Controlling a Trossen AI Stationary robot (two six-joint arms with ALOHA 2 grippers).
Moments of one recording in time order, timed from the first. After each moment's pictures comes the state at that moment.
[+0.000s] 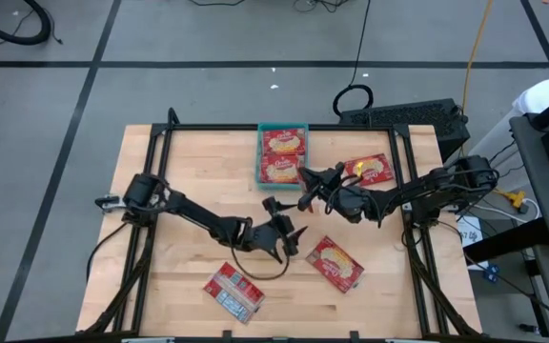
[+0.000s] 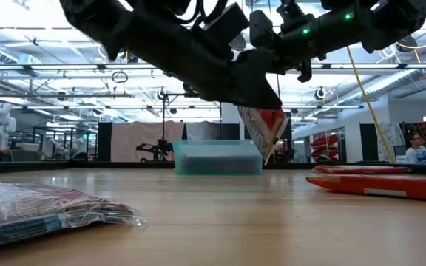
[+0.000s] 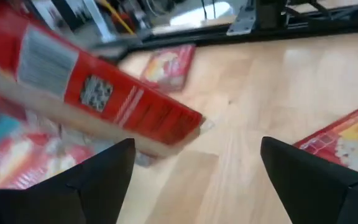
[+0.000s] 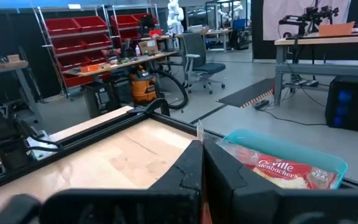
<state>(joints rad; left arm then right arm) -0.26 2.01 1.10 0.51 -0.73 0.01 0.11 1.49 0.60 0.83 0.86 0.20</state>
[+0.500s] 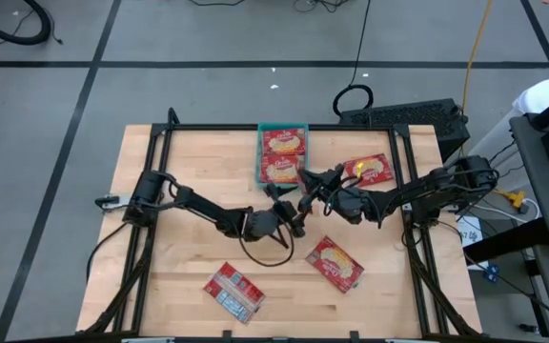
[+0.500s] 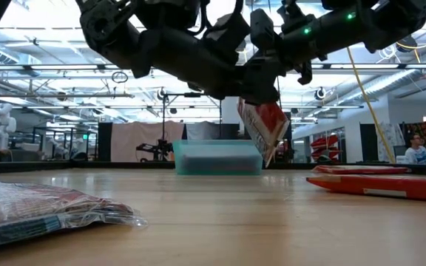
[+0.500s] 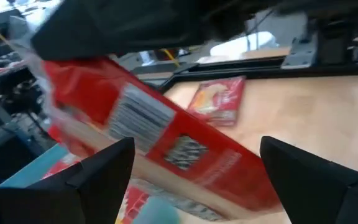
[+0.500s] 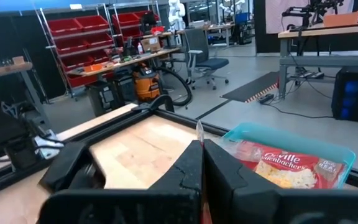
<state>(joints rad) -0.18 2.06 1.10 0.78 -0.80 0.18 0.12 1.49 0.60 0.81 0.86 0.25</state>
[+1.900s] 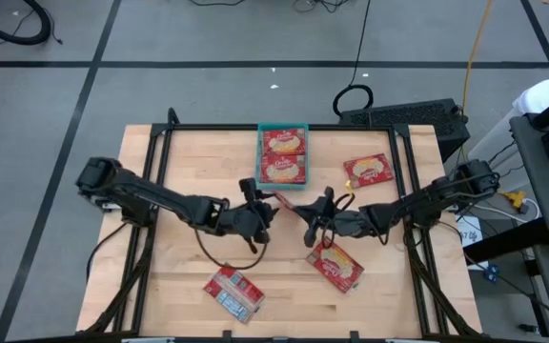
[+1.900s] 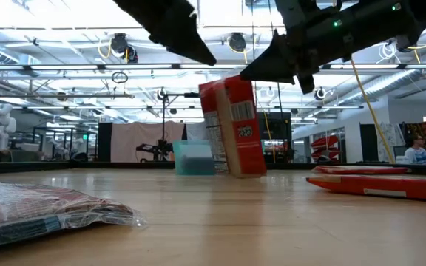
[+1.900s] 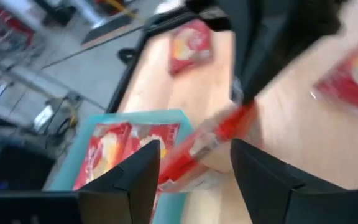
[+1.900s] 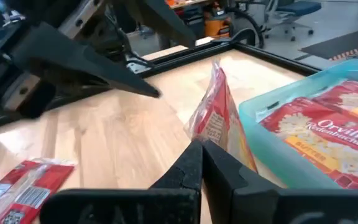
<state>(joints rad) -0.25 1.61 1.10 -0.13 -0.70 0.13 0.27 1.49 0.60 0.57 0.62 0.40</state>
